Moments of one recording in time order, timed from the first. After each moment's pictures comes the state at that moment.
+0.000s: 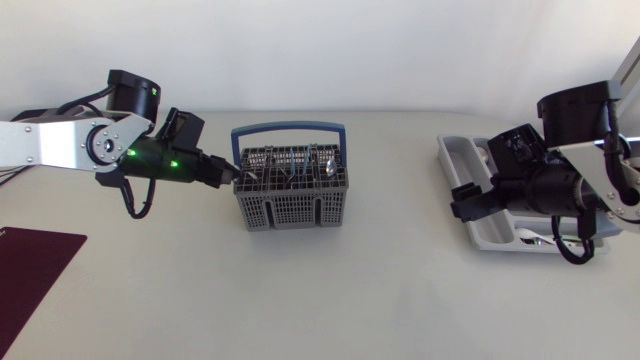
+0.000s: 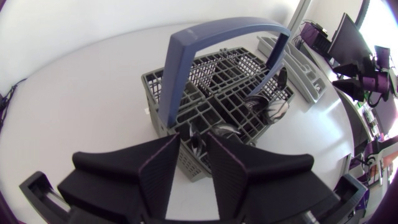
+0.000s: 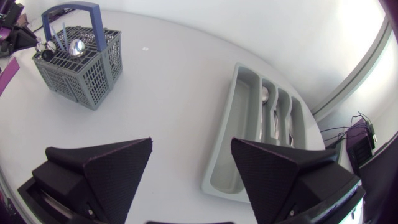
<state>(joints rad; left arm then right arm) -0.15 1.64 1.01 -0.20 0.40 0.18 0.16 1.19 0.75 -0.32 0.11 -0.23</state>
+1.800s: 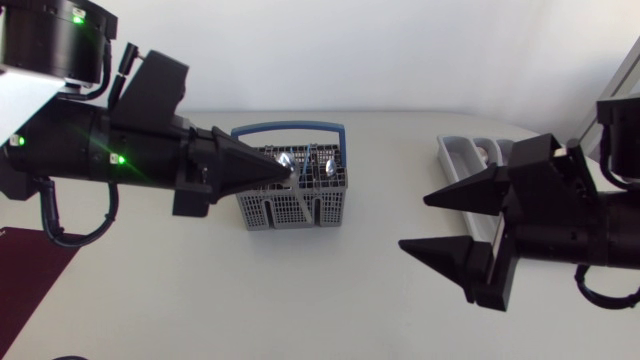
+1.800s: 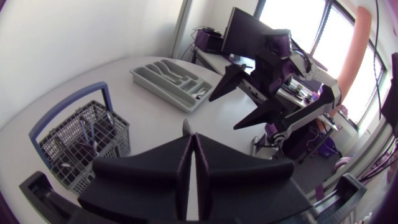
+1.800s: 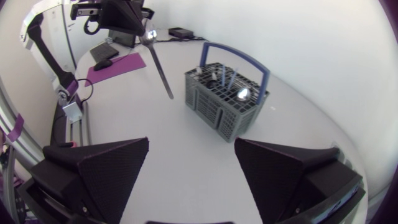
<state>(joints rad) -0.48 1.17 1.01 -0.45 0.72 0.14 0.42 0.85 0.72 -0.52 -0.46 -0.33</state>
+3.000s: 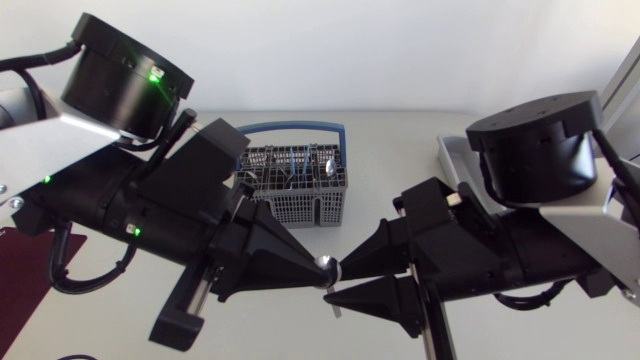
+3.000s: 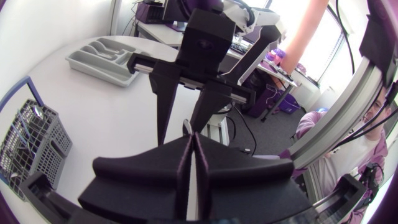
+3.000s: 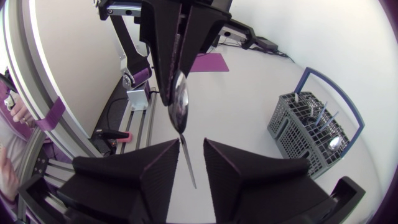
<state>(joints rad) -0.69 1.20 1.00 -0.65 0.85 0.33 0.74 1.05 0.74 -0.39 -0.64 -0.39</state>
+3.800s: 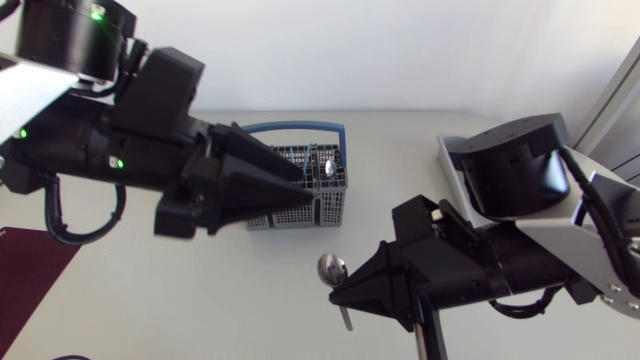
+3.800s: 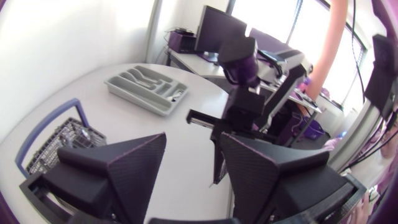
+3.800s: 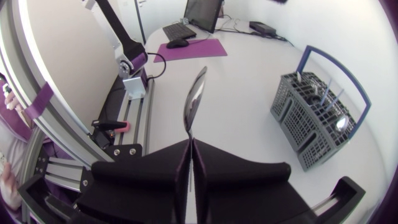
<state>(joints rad) -0.50 1.20 1.05 -0.48 0.85 0.24 0.72 1.08 0.70 -0.41 -0.61 -0.39</state>
